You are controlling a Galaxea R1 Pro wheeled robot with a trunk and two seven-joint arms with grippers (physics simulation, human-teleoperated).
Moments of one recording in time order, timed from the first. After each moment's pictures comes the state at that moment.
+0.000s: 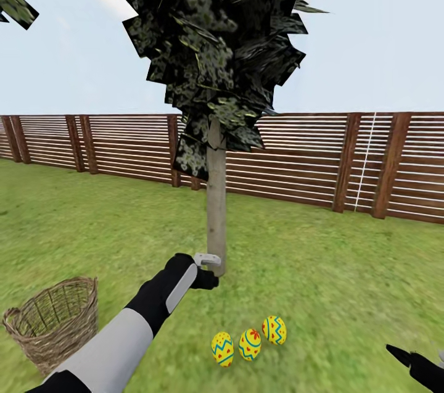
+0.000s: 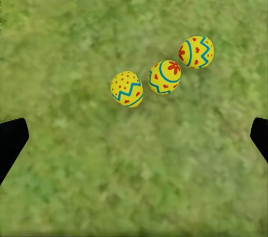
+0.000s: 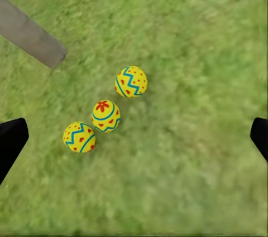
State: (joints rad) left arm -0.74 -0.14 -0.42 -0.77 0.46 0.87 0.26; right arm -0.03 -0.15 -0.76 -1.41 -0.13 0.85 0.50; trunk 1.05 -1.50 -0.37
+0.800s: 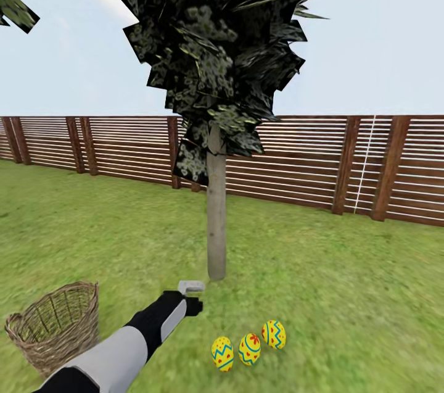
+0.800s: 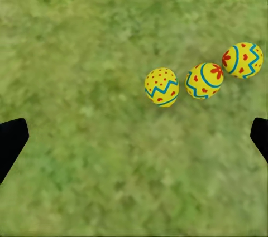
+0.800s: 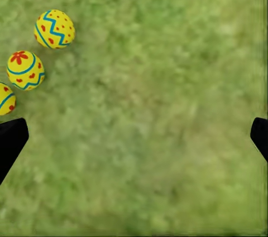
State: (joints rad) left arm -0.73 -0.13 -0.42 -0.37 0.46 0.44 0.25; right arm -0.03 -0.10 -0.77 -1.00 0.07 0.50 0.34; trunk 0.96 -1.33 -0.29
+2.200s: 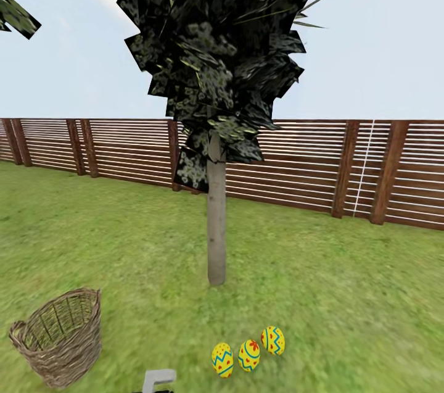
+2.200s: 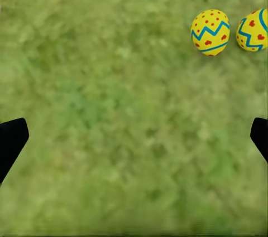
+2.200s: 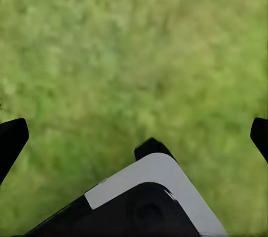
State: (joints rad) left arm -0.41 -0.07 -0.42 -0.17 0.45 -0.04 0.21; right arm -0.02 -0.09 -0.77 -0.31 0.08 0.06 0.19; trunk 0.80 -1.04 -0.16
